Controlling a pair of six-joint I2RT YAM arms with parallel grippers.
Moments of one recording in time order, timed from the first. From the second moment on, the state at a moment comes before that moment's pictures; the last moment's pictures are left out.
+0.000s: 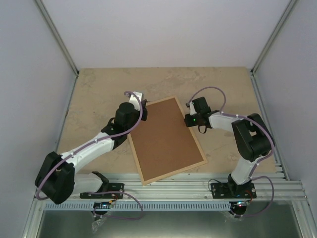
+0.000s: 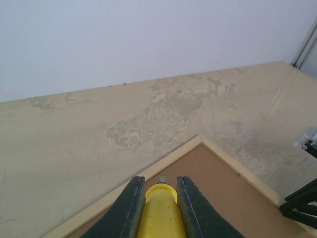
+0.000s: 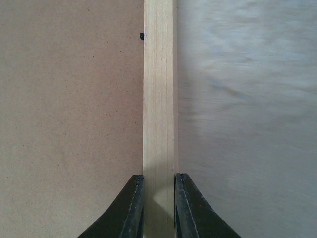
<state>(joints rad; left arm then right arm) -0.60 1.27 0.71 0.26 -0.23 -0.11 0.46 1.79 0.94 -0.11 -0.13 0.20</state>
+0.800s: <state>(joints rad) -0.60 1.12 0.53 0.39 -0.27 -0.19 0.40 1.86 1.22 -0.29 0.01 0.12</state>
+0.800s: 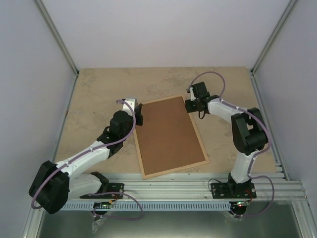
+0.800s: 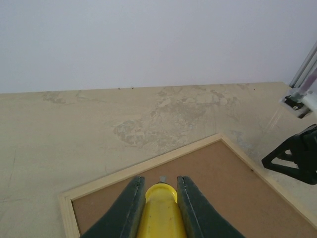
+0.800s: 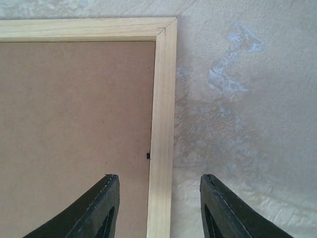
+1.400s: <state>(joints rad) -0.60 1.12 0.53 0.39 -0.25 -0.20 0.41 2.05 1.39 -0.40 0.02 0.07</state>
